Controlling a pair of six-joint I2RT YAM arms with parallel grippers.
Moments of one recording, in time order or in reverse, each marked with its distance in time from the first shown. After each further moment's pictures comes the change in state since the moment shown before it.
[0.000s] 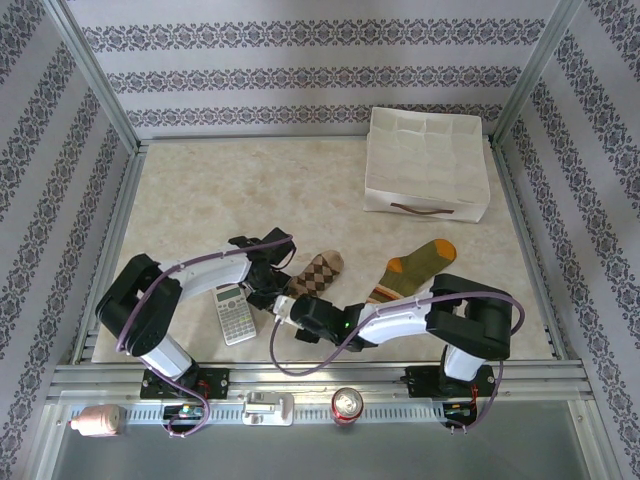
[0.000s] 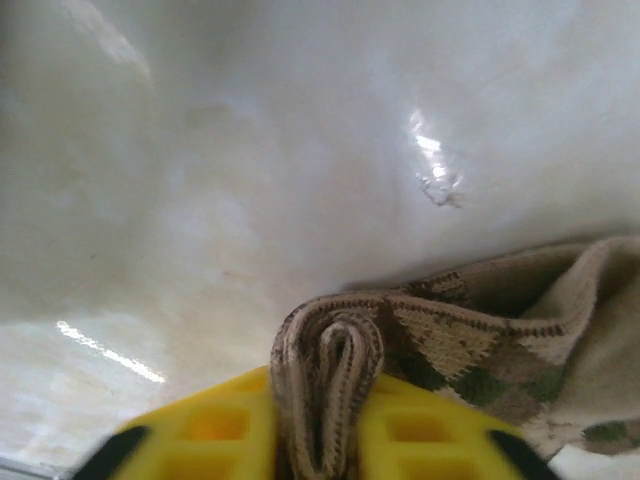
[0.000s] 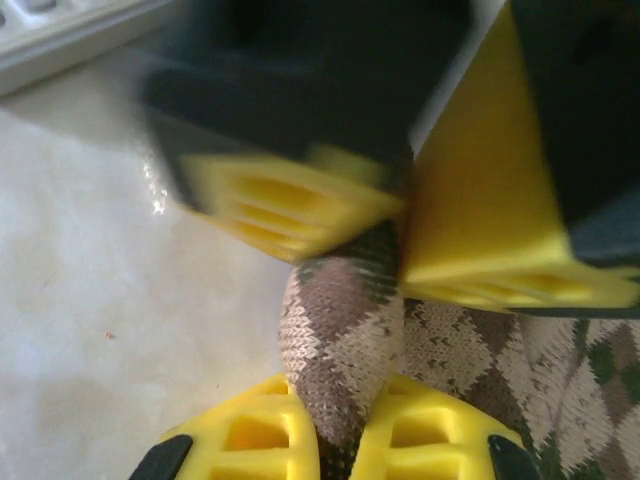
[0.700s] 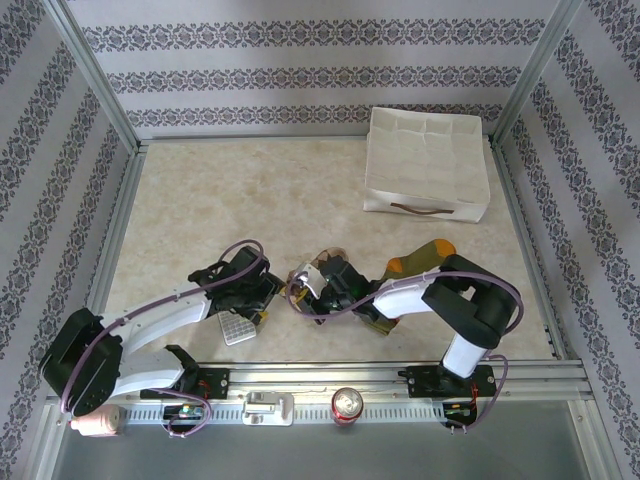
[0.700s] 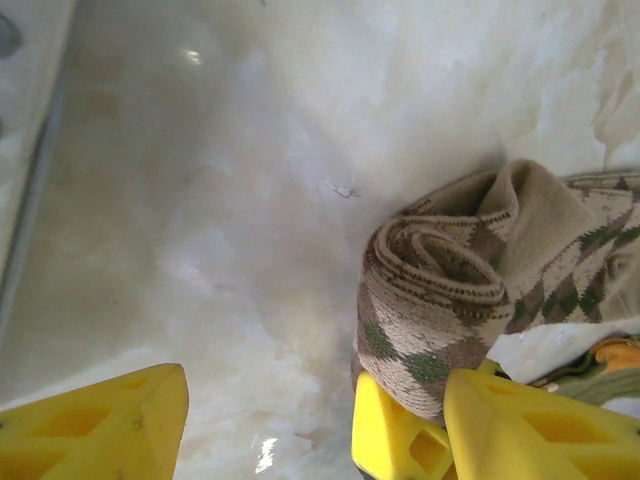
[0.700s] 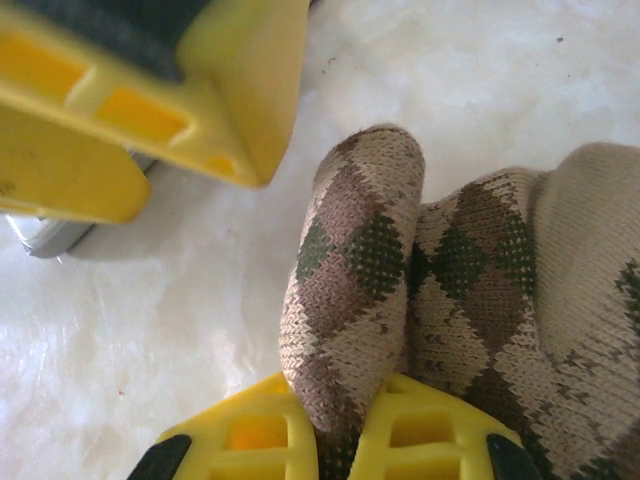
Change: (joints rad) left arm -0.010 -0.393 -0.323 0.317 -0.114 0.065; right arm -0.317 0.032 -0.083 0.229 -0.597 0.255
